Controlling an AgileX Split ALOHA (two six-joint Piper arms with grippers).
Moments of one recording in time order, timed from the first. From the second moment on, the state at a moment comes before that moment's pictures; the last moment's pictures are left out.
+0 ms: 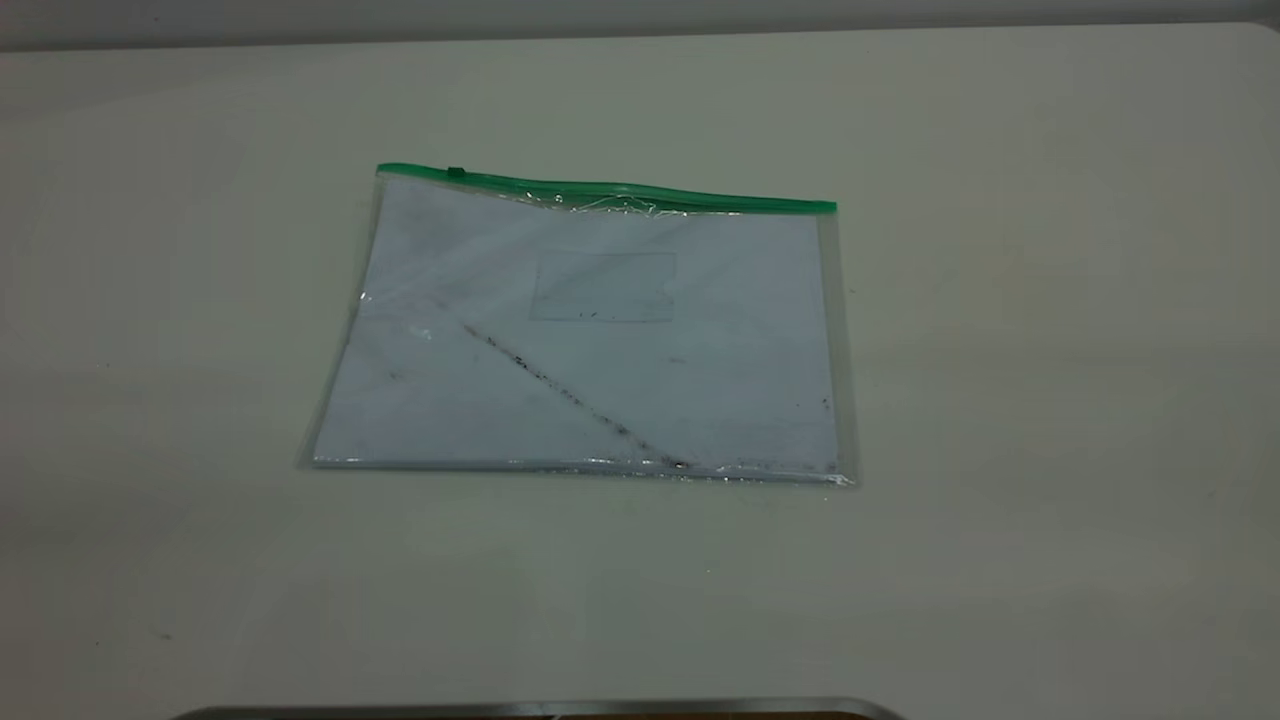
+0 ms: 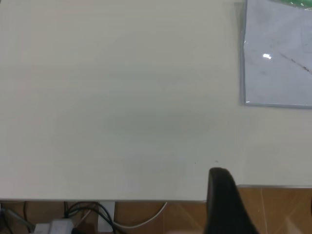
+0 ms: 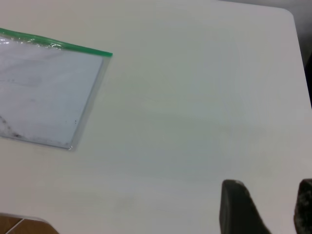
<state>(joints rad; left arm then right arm) 0.15 0.02 -0.49 -0.13 1.16 0.11 0.13 -0.02 -0.48 -0.02 1.13 -0.02</state>
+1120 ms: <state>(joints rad) 0.15 0.02 -0.49 -0.15 1.15 0.11 0.13 -0.02 -0.48 -0.02 1.13 -0.02</state>
